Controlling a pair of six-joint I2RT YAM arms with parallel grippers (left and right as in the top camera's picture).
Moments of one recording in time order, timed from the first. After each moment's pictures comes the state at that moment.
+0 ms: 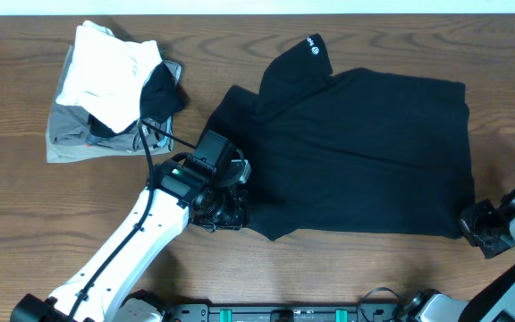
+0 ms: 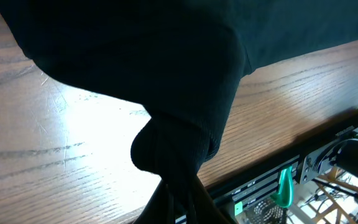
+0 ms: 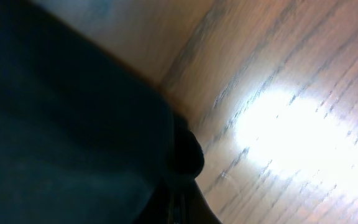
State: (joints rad) left arm -0.50 1.34 0.94 -1.00 0.42 -0.38; right arm -0.71 1.45 0.71 -0.72 -0.05 0.44
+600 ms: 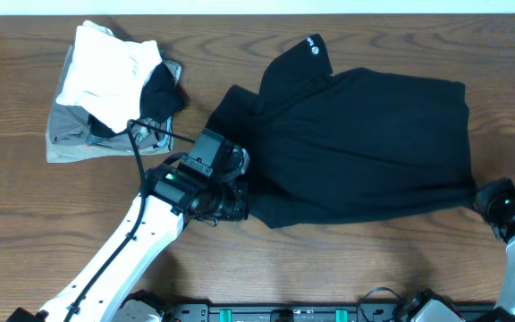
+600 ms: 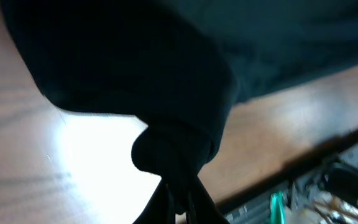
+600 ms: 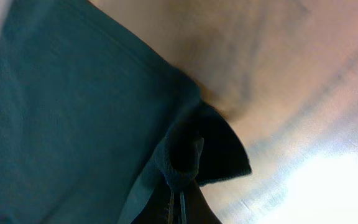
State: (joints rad) left arm -0.49 1.29 0.94 -0.89 0.38 -0.43; right arm -0.70 1.21 0.72 -0.56 -0.23 0.48
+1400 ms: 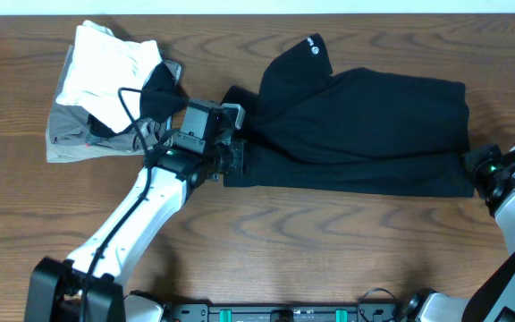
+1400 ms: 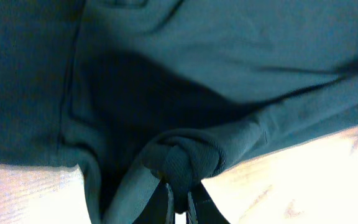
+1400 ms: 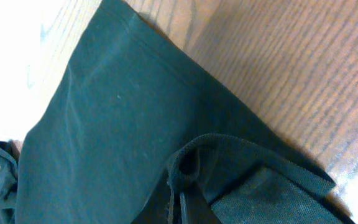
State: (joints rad) left arm -0.37 1.48 0.94 -0.43 0.30 -0.27; right arm -0.56 1.49 0.72 -0.10 -0.30 0.64
